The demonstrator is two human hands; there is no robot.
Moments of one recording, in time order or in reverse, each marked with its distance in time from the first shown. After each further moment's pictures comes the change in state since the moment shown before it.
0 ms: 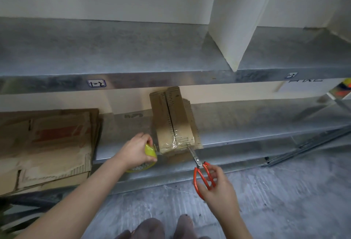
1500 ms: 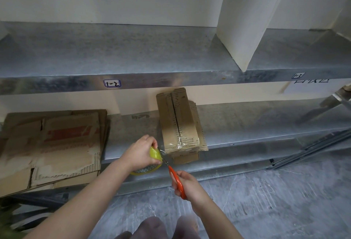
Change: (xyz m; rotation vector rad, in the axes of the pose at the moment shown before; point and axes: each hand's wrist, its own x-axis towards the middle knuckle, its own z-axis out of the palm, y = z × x) left_hand -0.011 -0.011 0.002 -0.009 -0.018 -0.004; right_hand 0.015 -0.035 0.081 0.496 -0.552 0.370
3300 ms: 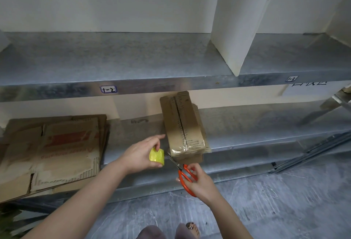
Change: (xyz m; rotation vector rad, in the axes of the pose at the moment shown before) left_hand -0.005 0.007 -0.017 0.032 0.007 0.250; right_hand 0.013 0.005 -0.049 -0.502 0.212 -0.316
